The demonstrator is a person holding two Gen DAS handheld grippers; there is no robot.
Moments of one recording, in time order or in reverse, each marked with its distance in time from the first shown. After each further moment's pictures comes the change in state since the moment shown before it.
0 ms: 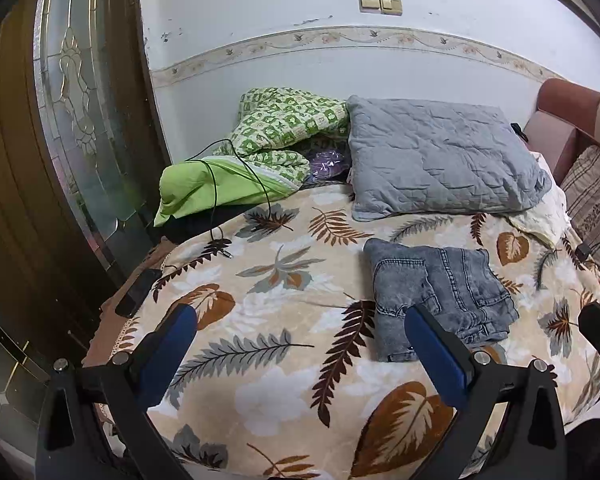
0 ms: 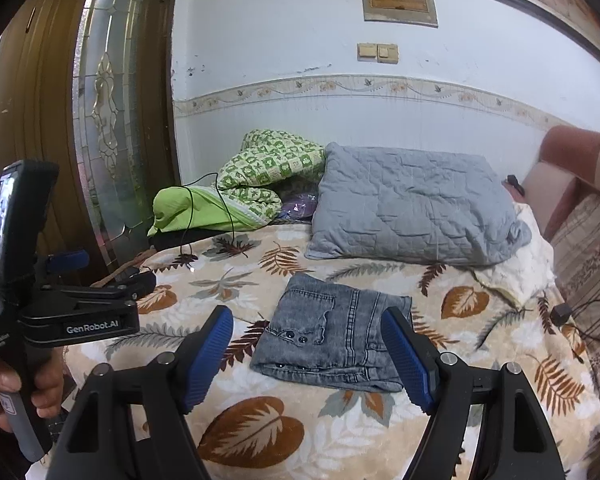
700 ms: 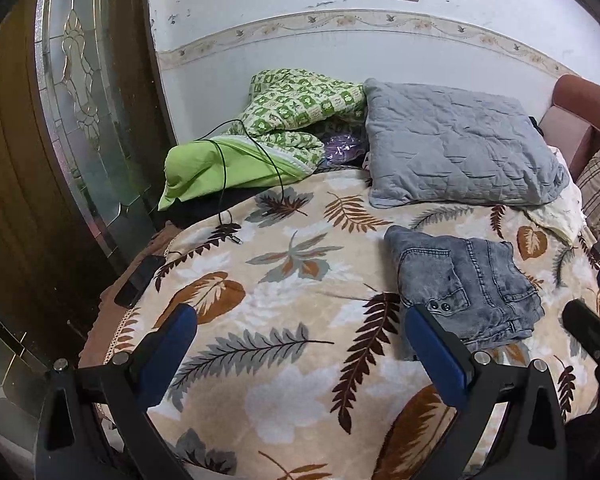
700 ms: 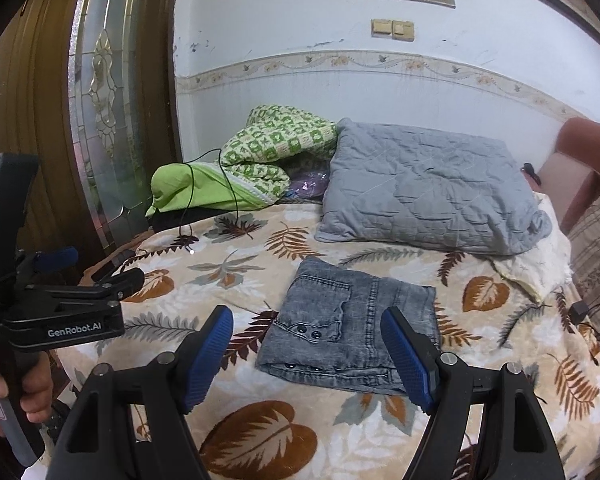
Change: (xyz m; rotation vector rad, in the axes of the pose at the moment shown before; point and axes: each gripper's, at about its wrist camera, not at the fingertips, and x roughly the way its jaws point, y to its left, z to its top) left arm 0.040 0.020 -0.006 -0.017 0.048 0.028; right arm 0.062 0.015 -0.005 -0.012 0.076 0.025
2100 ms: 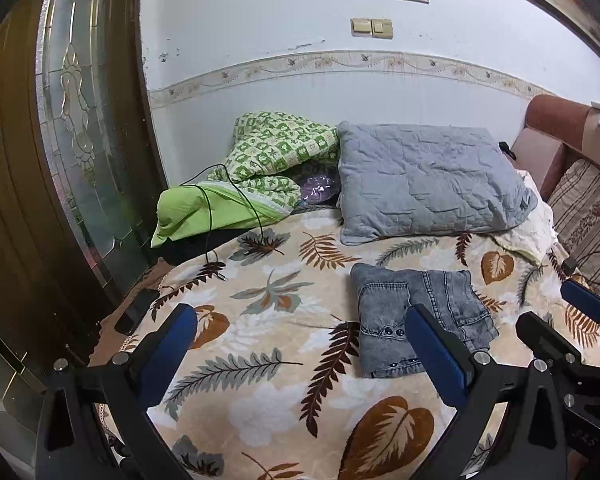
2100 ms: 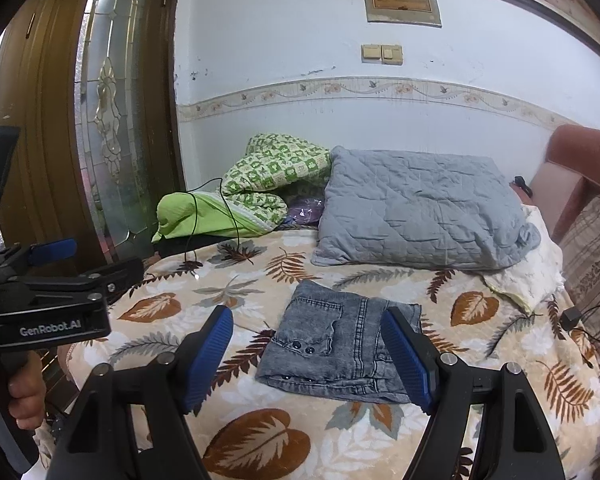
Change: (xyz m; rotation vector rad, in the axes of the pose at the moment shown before) left arm -0.076 -0.028 0.017 0.014 -0.124 -0.053; right arm -0.050 -0.015 0.008 0.030 -0.091 0.007
